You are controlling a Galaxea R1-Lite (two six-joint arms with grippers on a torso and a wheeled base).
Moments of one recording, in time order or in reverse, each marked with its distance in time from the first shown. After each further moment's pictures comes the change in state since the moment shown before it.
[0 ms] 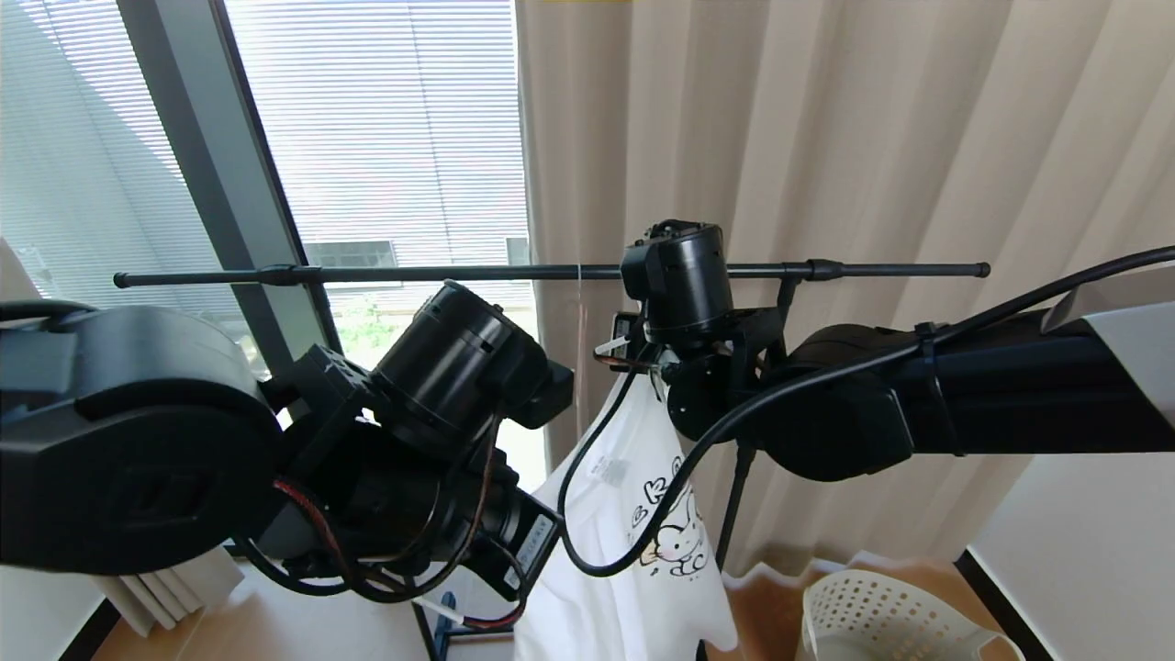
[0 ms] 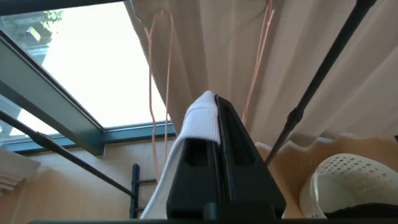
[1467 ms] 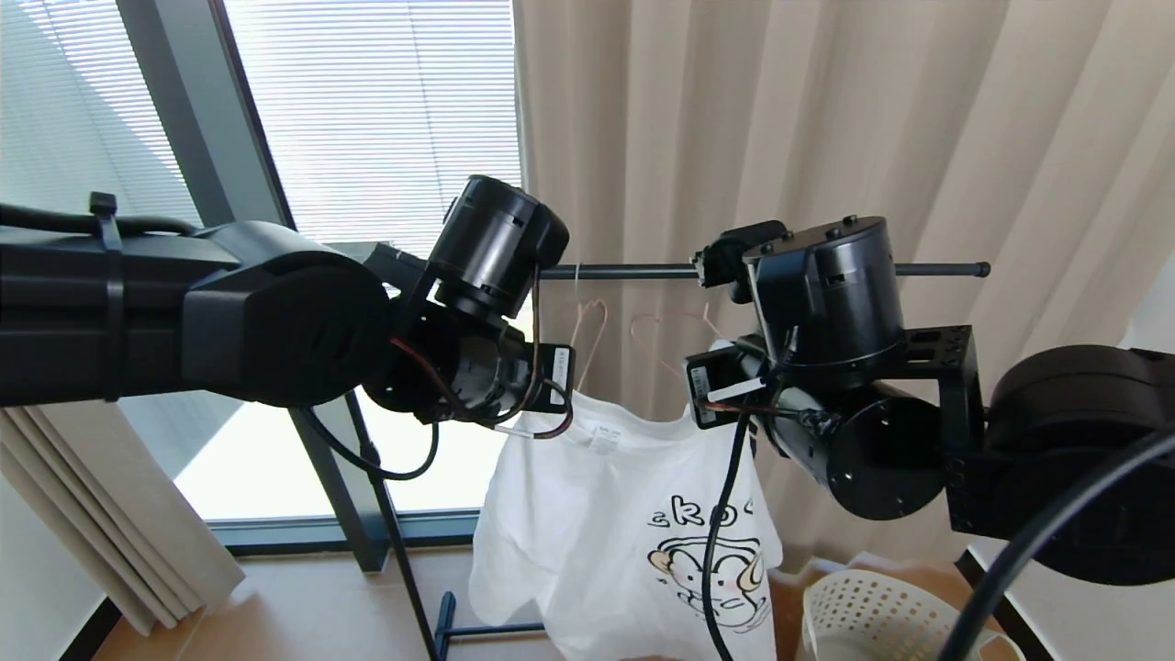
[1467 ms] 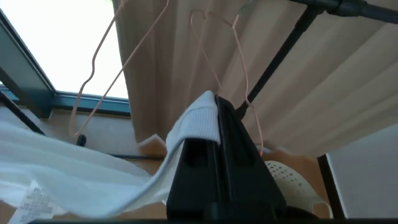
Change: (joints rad) left arm 0.117 0.174 -0.311 -0.079 0.224 -0.236; right arm 0.050 -0.312 0.340 0.041 -0.001 -0.286
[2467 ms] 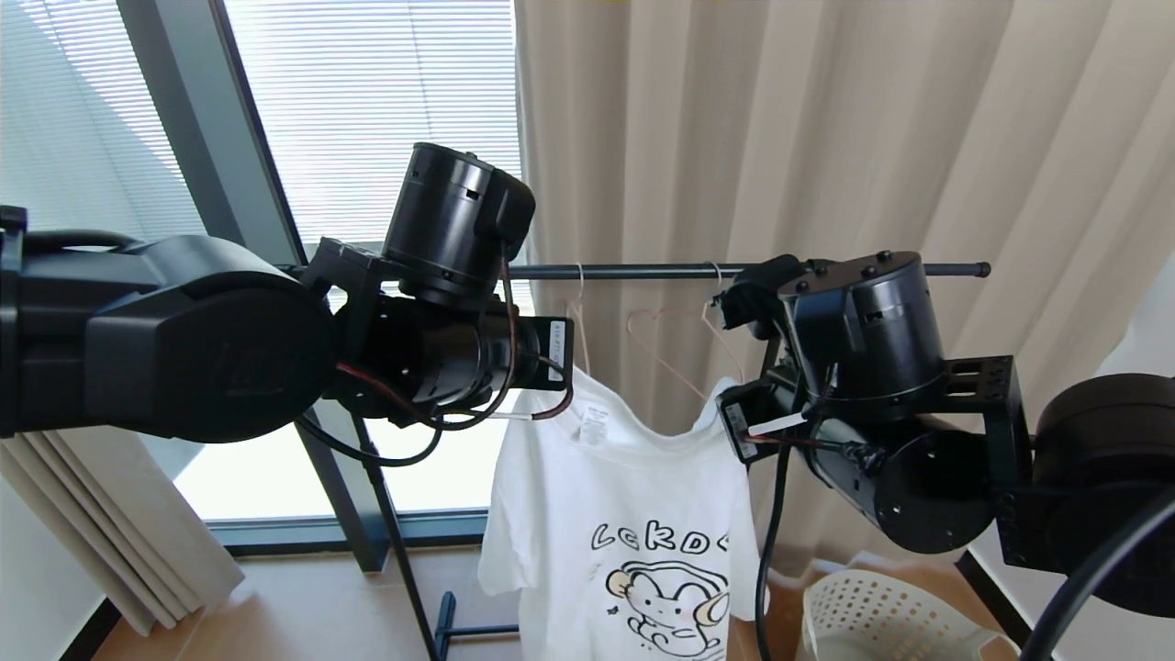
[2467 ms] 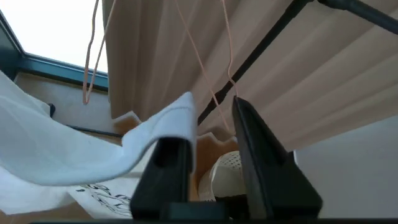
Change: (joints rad) left arm -0.009 -0.082 0.125 -0.214 -0.010 0.039; right arm -0.026 -0.047 0.109 0.005 0.000 -0.113
